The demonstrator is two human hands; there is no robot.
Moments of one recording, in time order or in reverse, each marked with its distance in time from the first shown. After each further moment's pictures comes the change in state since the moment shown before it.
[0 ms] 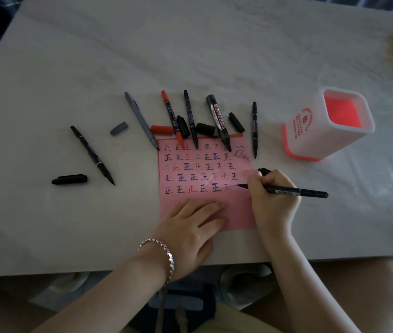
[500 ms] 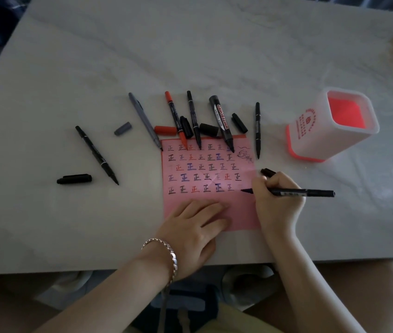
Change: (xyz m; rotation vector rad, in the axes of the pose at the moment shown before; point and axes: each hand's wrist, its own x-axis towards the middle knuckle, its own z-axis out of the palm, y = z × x) left_hand 0.000 -0.001 0.001 0.004 0.019 0.004; right_hand 0.000 0.001 -0.001 0.012 0.016 0.053
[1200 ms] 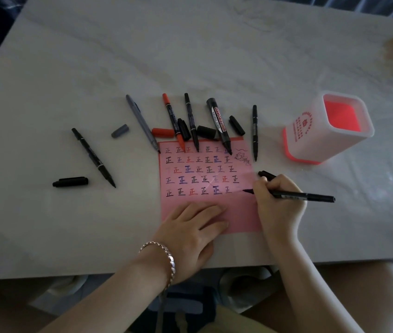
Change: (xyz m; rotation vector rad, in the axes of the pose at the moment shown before) left_hand 0.001 0.000 -0.002 0.006 -0.022 0.001; right_hand 0.001 0.003 -0.007 -0.018 -0.019 -0.042
